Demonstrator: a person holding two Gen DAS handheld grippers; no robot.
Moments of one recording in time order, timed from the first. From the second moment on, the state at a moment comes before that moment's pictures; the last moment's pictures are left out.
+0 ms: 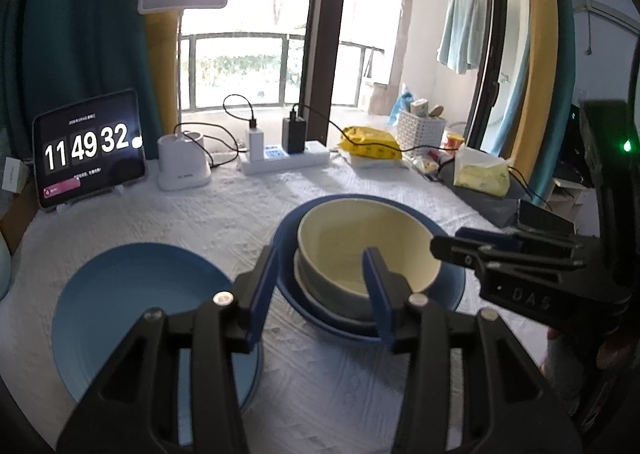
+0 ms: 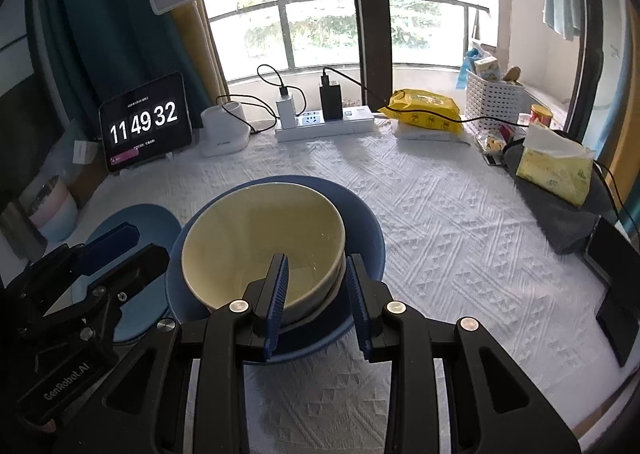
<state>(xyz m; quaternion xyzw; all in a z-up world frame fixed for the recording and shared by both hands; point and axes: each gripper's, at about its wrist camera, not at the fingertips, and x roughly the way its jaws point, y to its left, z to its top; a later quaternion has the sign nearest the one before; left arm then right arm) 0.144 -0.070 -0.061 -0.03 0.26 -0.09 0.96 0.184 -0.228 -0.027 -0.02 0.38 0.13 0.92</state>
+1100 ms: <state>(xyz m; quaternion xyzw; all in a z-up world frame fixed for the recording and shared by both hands) 0.069 -0.055 -0.034 -0.05 0.15 -0.05 0.99 0.109 -0.227 0.005 -0.06 0.26 0.13 0.96</state>
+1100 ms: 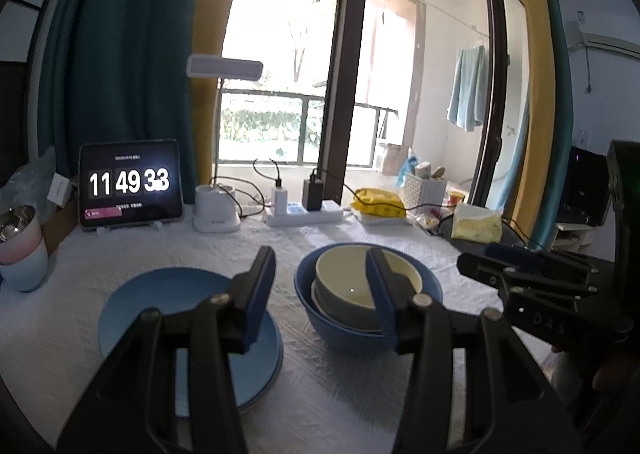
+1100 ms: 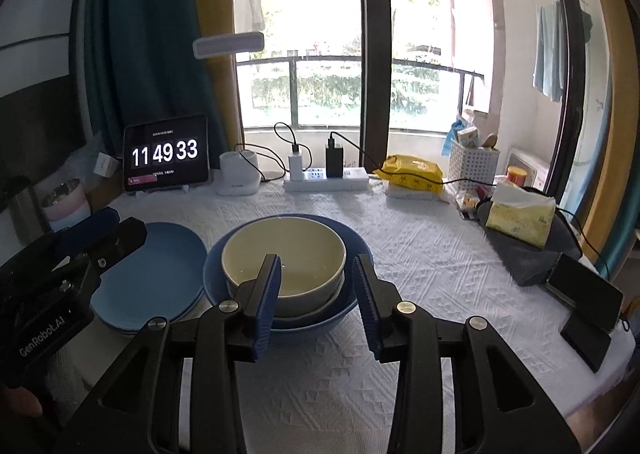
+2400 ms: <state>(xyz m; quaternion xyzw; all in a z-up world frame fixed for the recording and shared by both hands) -0.010 -0.002 0.046 -0.04 0.02 0.01 1.00 0.038 -0.222 0.109 -0.06 0.13 0.10 0.98</state>
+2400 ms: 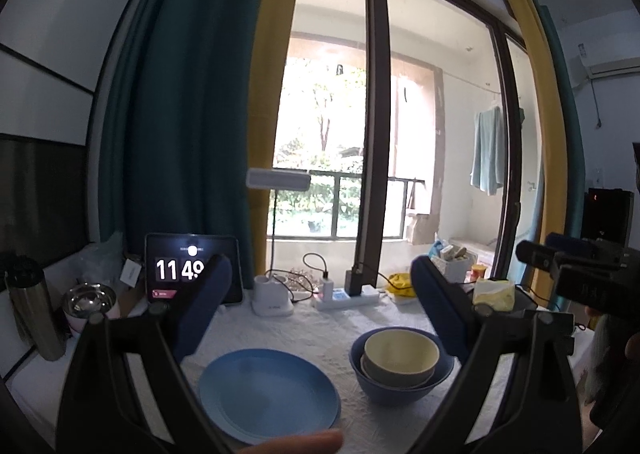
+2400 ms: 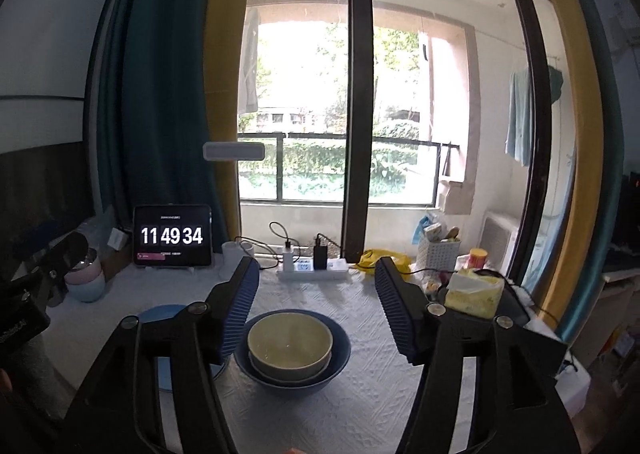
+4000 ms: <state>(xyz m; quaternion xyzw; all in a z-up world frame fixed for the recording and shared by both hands) 0.001 -0.003 0.037 -0.05 0.05 0.00 1.00 0.052 -0.220 0.096 -0.06 0.15 0.10 0.98</state>
